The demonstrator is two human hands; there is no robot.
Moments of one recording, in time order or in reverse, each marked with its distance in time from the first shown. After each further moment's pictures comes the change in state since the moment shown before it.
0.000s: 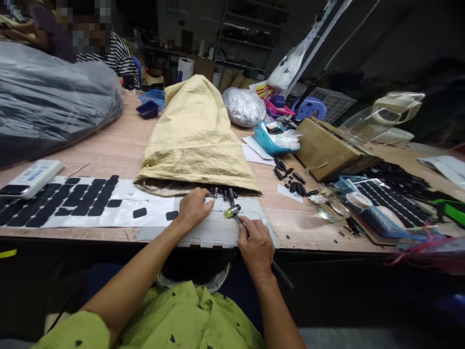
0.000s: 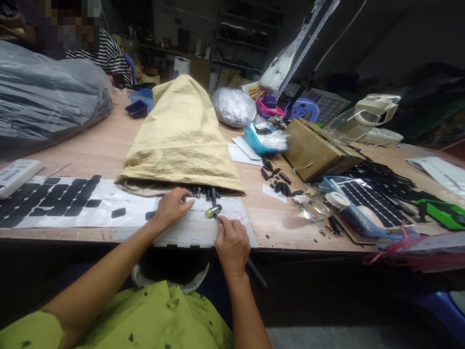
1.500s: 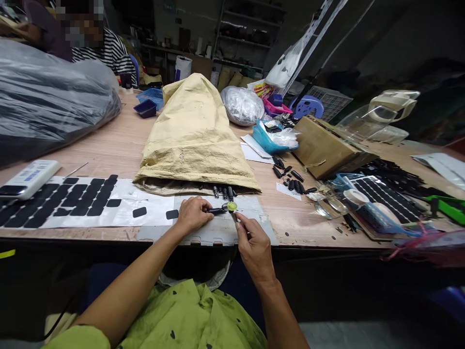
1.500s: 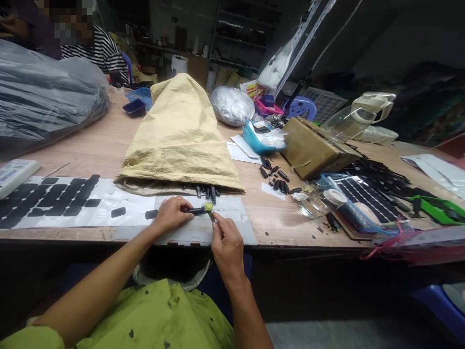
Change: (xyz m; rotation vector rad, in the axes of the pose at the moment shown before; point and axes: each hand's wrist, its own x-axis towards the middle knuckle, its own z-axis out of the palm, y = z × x) left_hand -0.011 -0.008 0.003 -0.039 -0.176 0.012; right_hand 0.004 -0.022 -0.026 0.597 -0.104 0.071
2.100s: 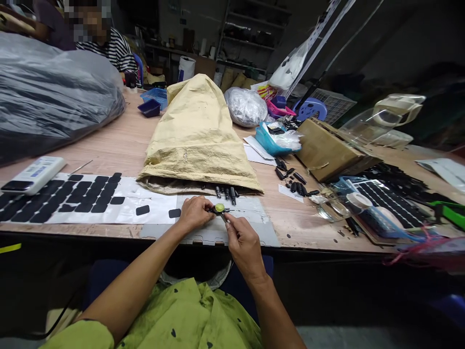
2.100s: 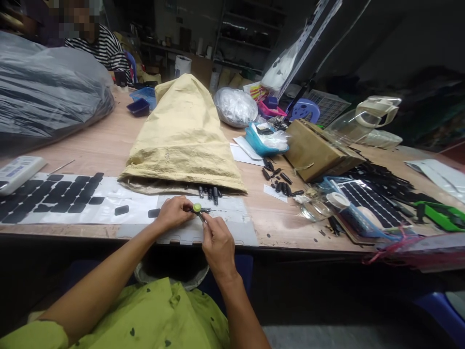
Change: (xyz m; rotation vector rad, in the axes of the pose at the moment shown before) left_hand 0.001 -0.001 0.000 0.004 -0.006 0.014; right_hand 0.001 -0.012 0.017 -0.034 -0.073 -0.059
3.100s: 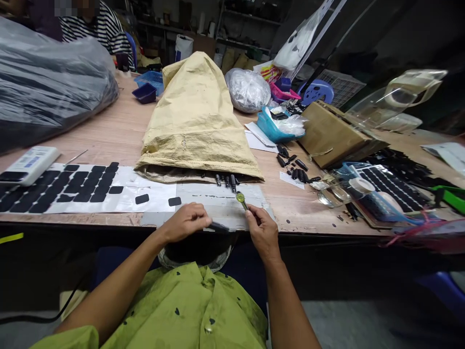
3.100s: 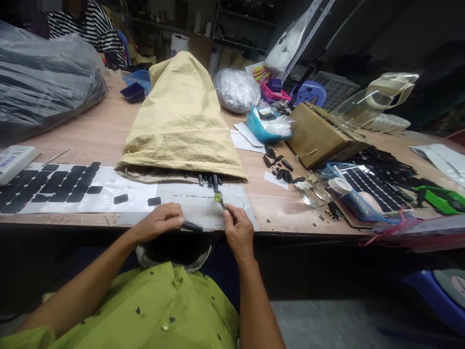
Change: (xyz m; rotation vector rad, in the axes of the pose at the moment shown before) left_hand -0.062 -0.018 -0.023 -0.427 -0.270 0.306; right_hand -0.006 0.056 -0.020 0.037 0.080 0.251
